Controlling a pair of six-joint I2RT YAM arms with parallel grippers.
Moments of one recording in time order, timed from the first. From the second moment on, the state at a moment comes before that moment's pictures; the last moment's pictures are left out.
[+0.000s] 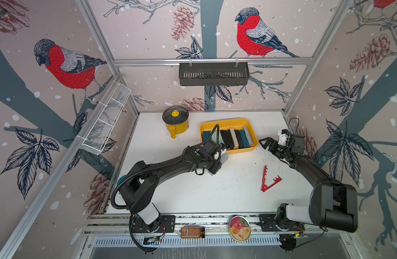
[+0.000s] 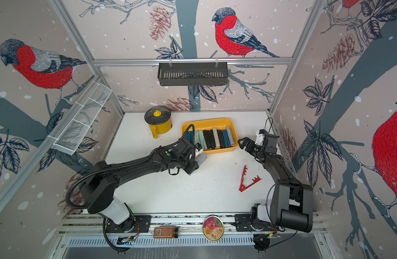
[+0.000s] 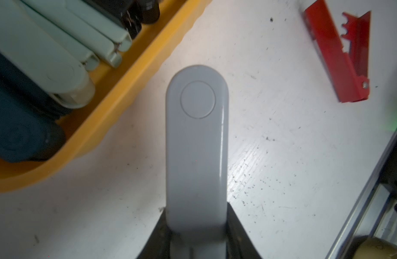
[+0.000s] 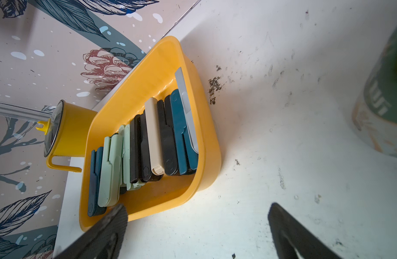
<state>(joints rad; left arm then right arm) -0.84 1.61 1.11 -0.44 0.16 -0.10 -0.17 1.34 0.70 -0.07 -0.55 0.42</state>
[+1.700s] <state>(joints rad) -0.70 2.45 2.18 -0.78 -0.07 -0.39 -0.19 1.32 0.69 -0.04 -0.57 0.44</state>
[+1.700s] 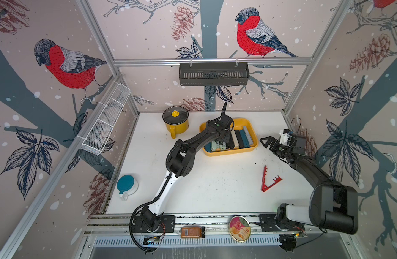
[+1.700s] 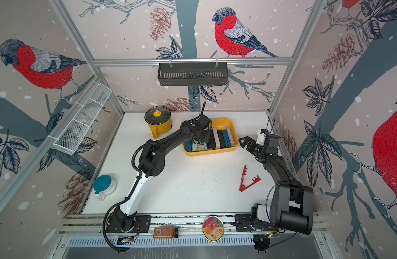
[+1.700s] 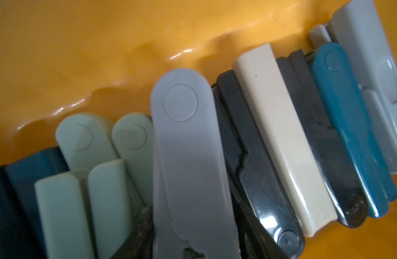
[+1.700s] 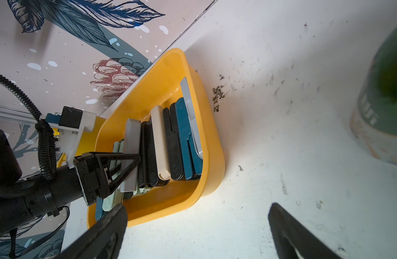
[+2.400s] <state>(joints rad) -0.70 2.39 2.11 -0.78 -0.11 -0.48 -0.20 1.32 0.71 -0.08 -0.54 0.43</state>
